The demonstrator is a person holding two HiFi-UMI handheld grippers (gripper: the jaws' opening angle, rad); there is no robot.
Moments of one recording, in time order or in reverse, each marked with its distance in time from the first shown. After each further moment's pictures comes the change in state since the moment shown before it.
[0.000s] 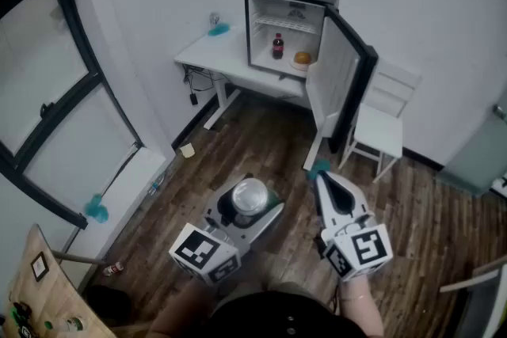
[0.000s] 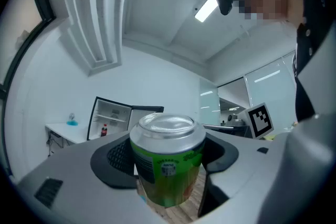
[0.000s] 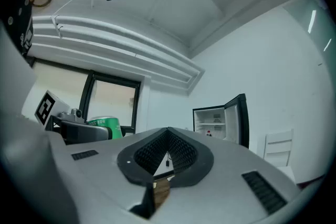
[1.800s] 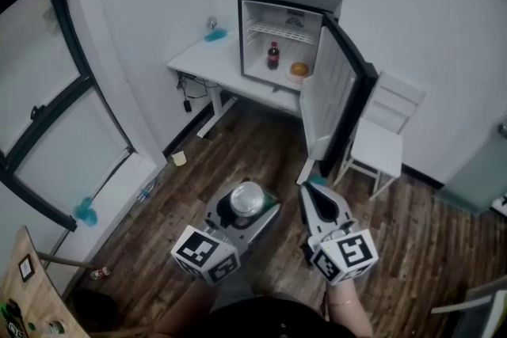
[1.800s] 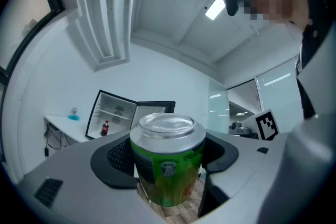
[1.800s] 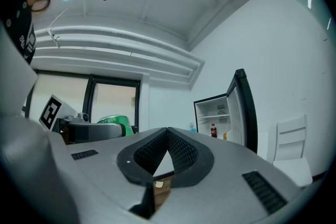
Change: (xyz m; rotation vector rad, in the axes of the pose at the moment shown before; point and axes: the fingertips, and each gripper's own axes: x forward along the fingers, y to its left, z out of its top) left arm 0.097 0.037 -0.034 -0.083 -0.020 0.061; right arm 0.056 -0.071 -0.044 0.064 0.027 0.090
